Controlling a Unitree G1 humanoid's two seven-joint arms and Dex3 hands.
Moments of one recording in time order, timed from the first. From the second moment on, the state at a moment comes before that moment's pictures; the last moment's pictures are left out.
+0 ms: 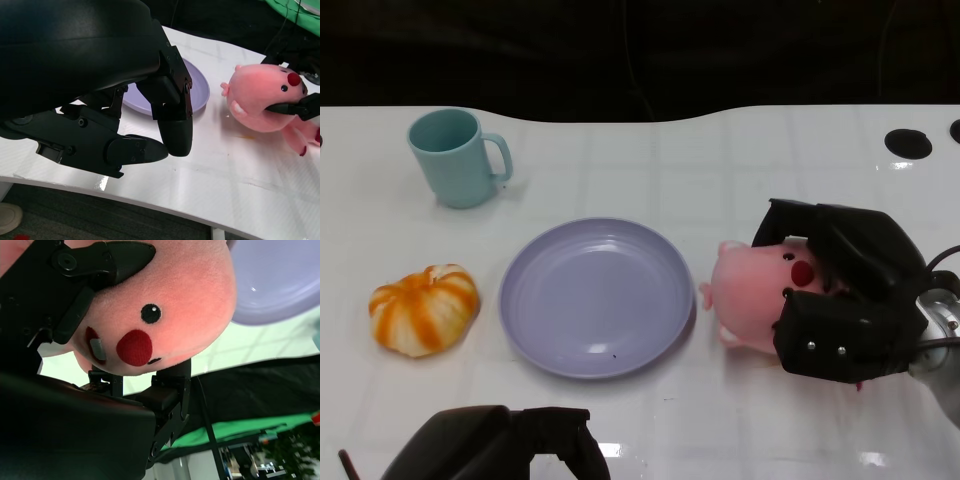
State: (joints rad) left arm 0.42 0.38 -0.20 -0.65 0.57 0.09 -0.31; right arm -0.48 -0.28 0.35 0.50 -0.60 -0.22 -0.12
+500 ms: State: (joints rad) left arm 0.42 0.37 -0.21 -0.65 0.58 0.08 -0.31; right arm -0.48 -0.18 0.32 0.41 -0.55 -0.31 -0.18
